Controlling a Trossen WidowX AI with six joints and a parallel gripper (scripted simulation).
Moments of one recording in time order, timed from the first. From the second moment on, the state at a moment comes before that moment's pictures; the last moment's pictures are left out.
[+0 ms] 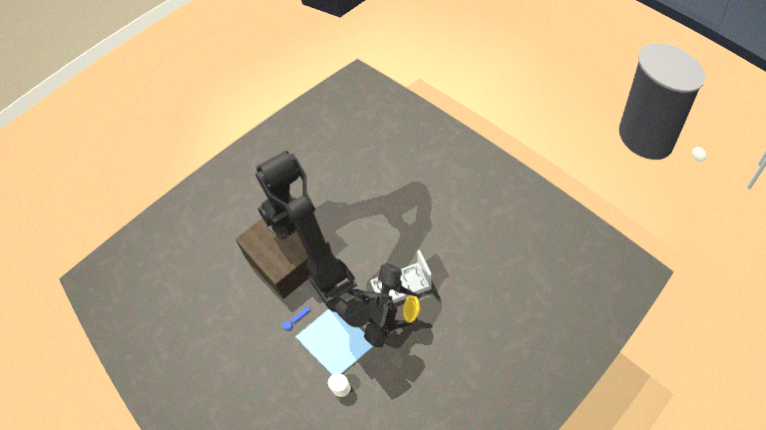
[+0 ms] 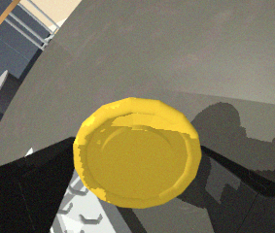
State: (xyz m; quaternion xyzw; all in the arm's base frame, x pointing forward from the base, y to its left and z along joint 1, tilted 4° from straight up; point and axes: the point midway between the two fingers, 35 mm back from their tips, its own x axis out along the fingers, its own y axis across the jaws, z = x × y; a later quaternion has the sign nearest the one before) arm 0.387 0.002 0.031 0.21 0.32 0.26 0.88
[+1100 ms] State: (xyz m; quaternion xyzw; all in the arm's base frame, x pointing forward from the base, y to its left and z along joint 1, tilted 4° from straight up) arm 0.308 0.007 0.029 0.02 0.05 0.44 0.89
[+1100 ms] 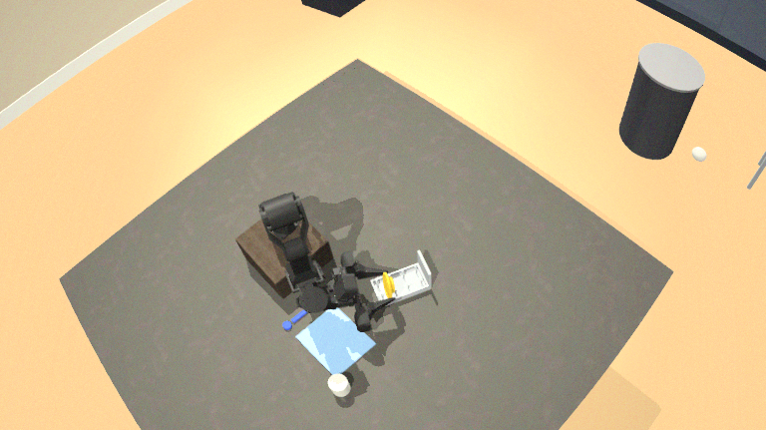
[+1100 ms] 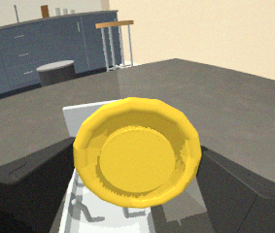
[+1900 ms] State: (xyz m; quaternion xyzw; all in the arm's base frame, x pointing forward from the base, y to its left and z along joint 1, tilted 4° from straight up) arm 0.285 0.024 0.010 -0.03 0.01 0.48 0.87
